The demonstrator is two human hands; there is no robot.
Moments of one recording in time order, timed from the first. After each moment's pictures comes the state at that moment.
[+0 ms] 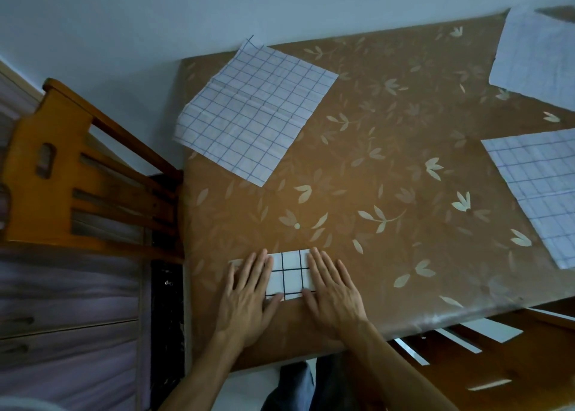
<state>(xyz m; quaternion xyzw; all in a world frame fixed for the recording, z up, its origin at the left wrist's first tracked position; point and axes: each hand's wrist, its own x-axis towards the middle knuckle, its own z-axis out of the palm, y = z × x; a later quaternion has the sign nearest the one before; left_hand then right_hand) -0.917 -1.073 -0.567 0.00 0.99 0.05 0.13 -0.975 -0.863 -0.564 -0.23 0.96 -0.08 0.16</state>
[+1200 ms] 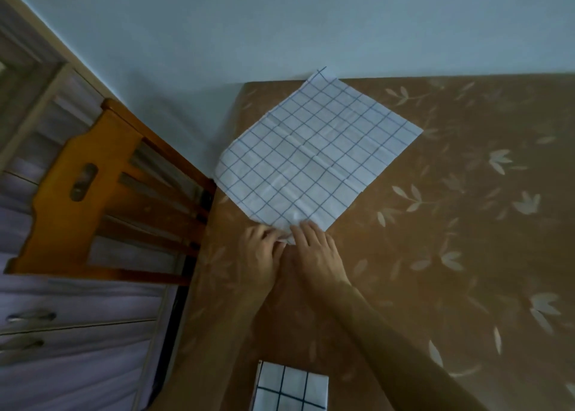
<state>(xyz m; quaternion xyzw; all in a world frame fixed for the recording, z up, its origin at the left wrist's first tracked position) -1.157 -1.133 -0.569 -0.21 0.96 0.17 -0.07 -1.226 -0.998 -0.554 -0.36 0.90 -0.21 0.12</state>
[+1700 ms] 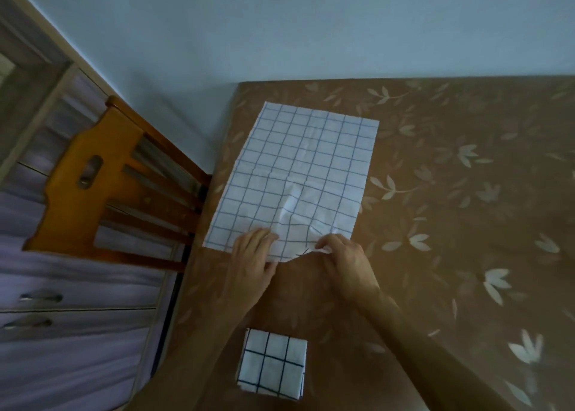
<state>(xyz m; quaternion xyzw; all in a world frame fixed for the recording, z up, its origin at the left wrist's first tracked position) -1.108 -1.089 -0.537 -0.13 0.98 0.16 -0.05 -1.229 -0.887 -0.517 -0.32 0.87 -0.34 0.17</state>
